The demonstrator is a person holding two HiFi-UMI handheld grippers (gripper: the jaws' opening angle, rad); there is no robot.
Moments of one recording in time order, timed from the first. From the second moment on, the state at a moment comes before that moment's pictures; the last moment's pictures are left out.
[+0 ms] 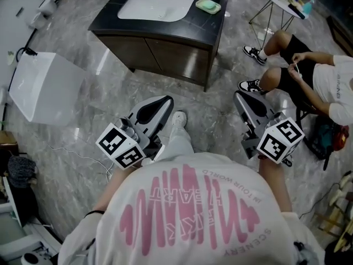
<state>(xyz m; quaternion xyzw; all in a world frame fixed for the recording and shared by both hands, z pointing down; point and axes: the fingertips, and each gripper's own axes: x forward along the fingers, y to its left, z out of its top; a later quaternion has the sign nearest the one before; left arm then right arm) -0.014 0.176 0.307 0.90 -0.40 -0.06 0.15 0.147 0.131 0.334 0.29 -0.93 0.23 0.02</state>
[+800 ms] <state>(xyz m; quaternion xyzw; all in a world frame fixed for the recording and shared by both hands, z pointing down) -0.078 -0.012 0.293 0.93 -0.33 -0.05 0.17 0.081 -0.029 0.322 0.36 -0.90 0.24 0.01</state>
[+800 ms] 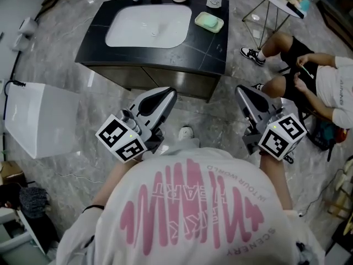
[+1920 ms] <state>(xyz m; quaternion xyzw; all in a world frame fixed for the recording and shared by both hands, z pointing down) -0.122 -0.142 0.308 0.94 -0.30 -0.05 0.18 0.024 -0.154 0.348 0.38 -0.89 0.25 0.05</state>
